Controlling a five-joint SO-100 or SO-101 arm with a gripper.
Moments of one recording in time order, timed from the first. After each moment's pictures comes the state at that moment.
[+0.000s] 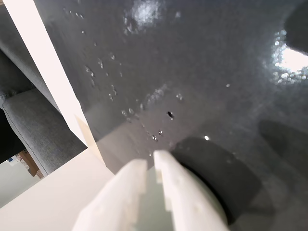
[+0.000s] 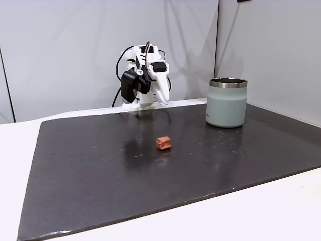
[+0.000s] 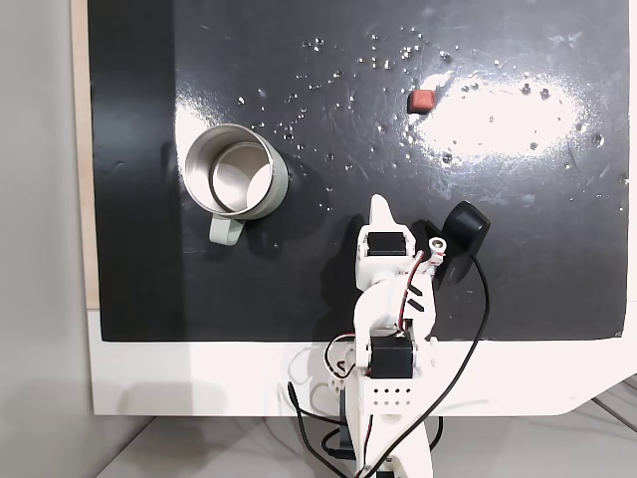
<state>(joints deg) 1.4 180.5 172.4 40.0 1.5</state>
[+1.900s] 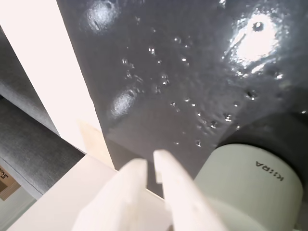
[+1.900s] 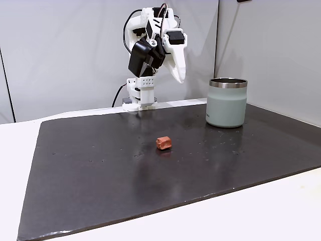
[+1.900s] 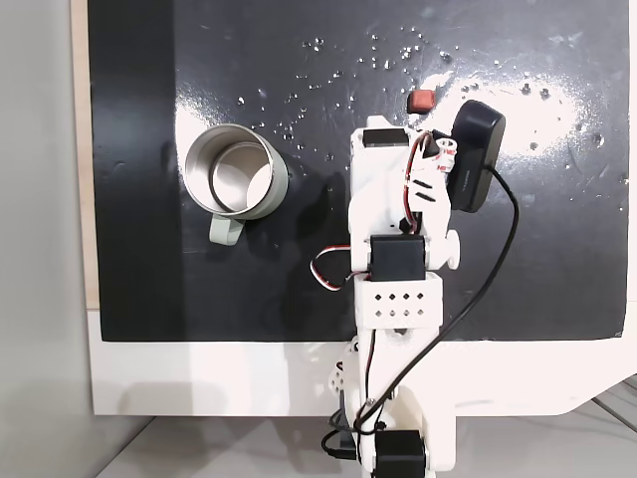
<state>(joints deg) -1.7 120.6 112.0 51.5 1.8</state>
